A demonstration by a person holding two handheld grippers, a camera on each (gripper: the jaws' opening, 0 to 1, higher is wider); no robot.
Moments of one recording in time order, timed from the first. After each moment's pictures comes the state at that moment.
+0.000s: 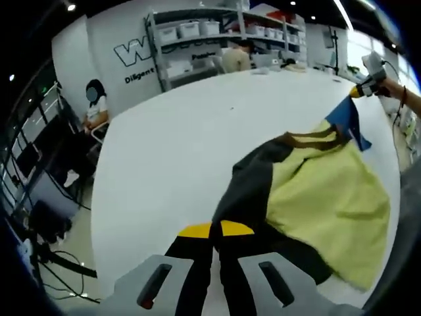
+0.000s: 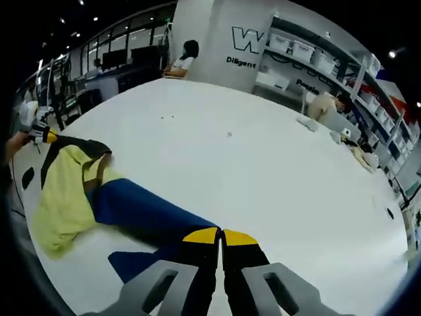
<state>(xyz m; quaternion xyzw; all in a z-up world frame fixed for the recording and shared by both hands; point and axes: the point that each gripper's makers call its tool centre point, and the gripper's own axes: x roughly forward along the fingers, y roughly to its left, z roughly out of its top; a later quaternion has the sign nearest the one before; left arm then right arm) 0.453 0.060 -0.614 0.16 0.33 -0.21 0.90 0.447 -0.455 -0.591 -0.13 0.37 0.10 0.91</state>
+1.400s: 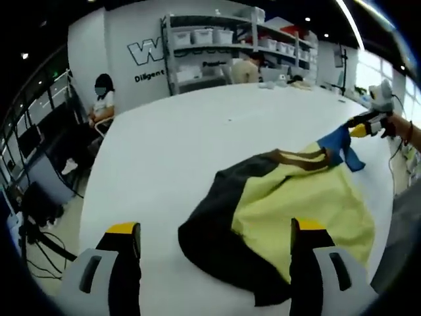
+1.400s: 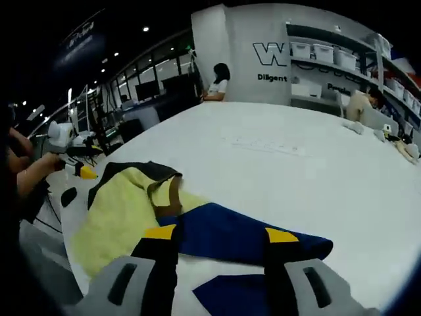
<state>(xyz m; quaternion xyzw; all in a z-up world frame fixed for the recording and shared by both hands) 0.428 0.030 -0.600 0.10 0.31 -0.20 0.92 0.420 -0.319 -0.604 -0.02 0.31 0.26 0.91</state>
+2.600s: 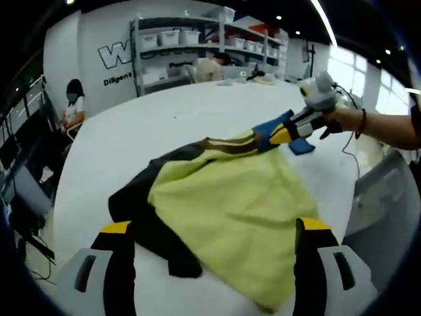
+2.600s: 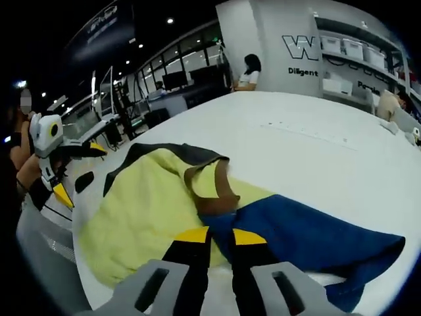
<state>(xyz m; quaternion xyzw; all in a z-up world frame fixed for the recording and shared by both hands) 0.339 -0.034 -0.602 0.10 0.32 -0.29 0.90 0.412 -0.256 -0.645 -0.03 0.33 0.33 0.88</state>
